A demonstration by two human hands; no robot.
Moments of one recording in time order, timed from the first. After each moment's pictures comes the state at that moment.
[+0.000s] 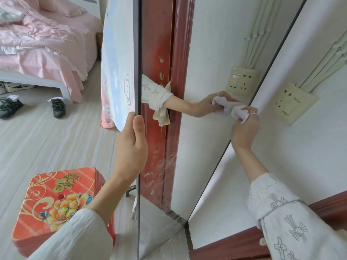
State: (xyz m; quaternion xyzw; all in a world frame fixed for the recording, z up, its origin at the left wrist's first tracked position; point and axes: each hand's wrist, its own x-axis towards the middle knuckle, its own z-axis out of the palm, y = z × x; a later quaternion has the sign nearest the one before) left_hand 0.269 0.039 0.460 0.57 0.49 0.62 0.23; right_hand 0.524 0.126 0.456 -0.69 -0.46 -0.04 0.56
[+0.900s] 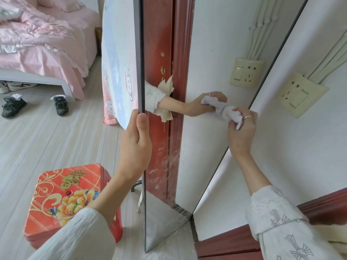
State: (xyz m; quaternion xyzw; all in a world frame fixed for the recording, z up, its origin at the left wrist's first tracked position) left_hand 0.267 0.038 0.461 0.57 0.48 0.62 0.24; right_hand 0.501 0.103 0.440 -0.64 -0.52 -0.01 0.56
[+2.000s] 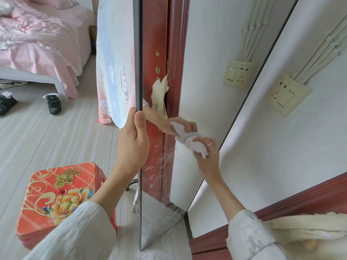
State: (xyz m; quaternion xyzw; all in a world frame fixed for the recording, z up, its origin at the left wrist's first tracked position) left_hand 0.269 0.036 0.459 0.58 0.49 0.61 0.24; right_hand 0.455 0.051 0.388 -0.59 -0.57 0.20 0.53
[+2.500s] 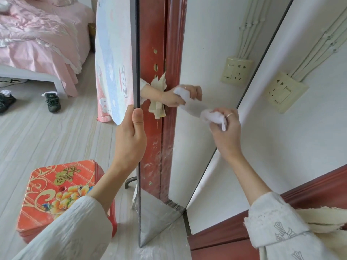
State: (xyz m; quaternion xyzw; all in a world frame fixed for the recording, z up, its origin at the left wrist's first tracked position) left_hand 0.268 0.034 0.460 0.59 0.49 0.60 0.22; right_hand 0.475 0.061 0.466 -0.61 -0.58 0.12 0.53
